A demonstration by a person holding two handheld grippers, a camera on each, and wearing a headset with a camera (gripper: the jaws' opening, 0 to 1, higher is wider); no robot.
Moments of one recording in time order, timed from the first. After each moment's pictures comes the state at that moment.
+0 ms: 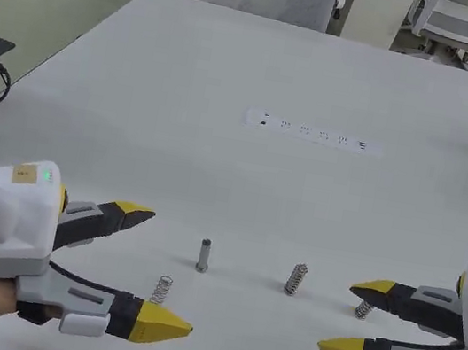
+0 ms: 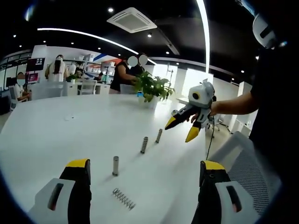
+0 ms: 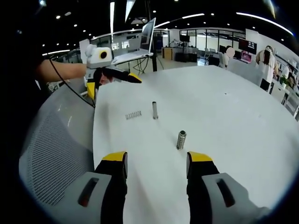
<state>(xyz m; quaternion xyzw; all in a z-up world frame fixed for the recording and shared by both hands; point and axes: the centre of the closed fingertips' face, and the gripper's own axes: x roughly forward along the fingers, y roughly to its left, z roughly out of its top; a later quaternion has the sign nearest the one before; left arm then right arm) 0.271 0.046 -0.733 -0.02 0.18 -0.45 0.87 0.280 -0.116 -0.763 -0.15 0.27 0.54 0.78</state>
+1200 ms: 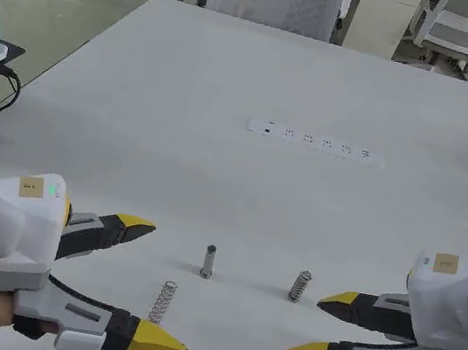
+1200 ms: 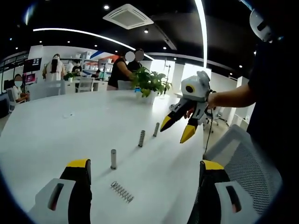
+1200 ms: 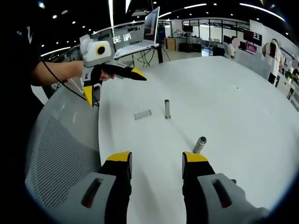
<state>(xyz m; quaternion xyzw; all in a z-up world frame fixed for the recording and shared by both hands) 0.259 0.051 -0.742 0.00 0.19 -0.46 0.87 0.269 -0.073 -0.770 -0.16 0.32 0.55 0.76</state>
